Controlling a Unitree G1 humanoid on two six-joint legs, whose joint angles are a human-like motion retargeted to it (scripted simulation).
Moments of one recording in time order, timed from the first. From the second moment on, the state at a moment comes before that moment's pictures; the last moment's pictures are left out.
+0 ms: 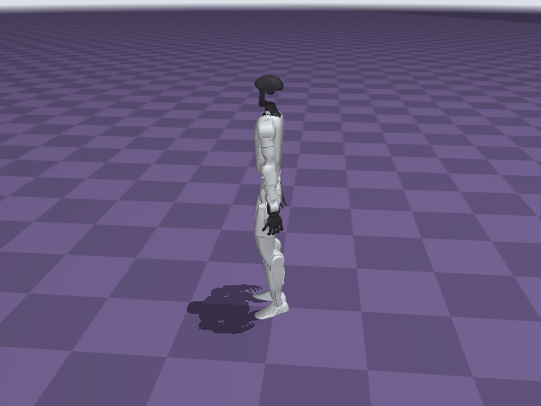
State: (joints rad) left arm 0.10 0.10 0.50 1.59 0.09 0.07 -0.17; right arm 0.02 -0.18 -0.21 1.67 -0.70 -0.06 0.10; waist -0.08 0.01 -0.09; left_leg 0.01 -0.06 0.47 -0.03 -0.07 0.06; right_leg -0.05 -0.05 -0.33 0.03 -0.01 0.07
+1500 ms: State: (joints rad) left arm 0.08 0.08 0.49 1.57 0.15 0.10 -0.20; right arm 0.02 -0.14 -0.18 1.63 -0.71 -0.02 0.05; waist -0.10 0.02 -0.09; left_leg 0.00 -0.05 0.45 -0.02 -0.09 0.07; right_leg -0.07 -0.04 -0.33 0.04 -0.01 0.05
